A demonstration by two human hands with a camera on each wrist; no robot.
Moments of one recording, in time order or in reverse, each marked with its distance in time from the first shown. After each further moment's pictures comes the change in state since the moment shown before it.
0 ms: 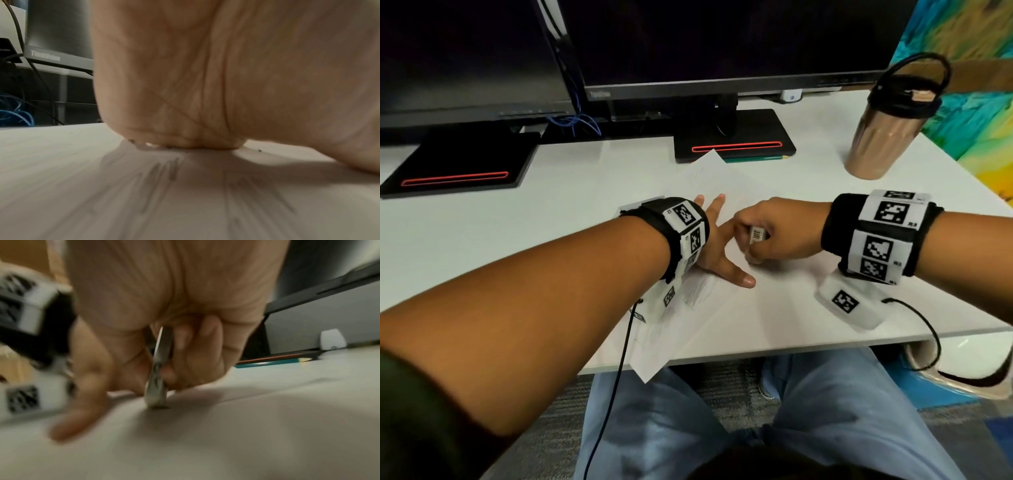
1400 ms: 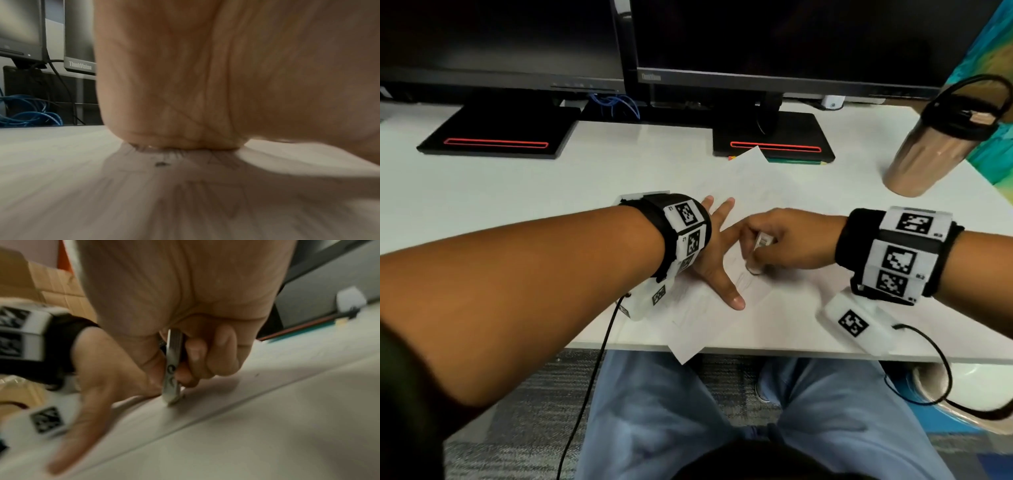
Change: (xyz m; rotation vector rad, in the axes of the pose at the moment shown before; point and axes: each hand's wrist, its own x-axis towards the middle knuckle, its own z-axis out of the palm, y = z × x) left_hand -0.026 -0.036 0.025 0.002 -0.033 0.021; right_hand 0.015 -0.034 0.015 0.108 -0.032 -0.013
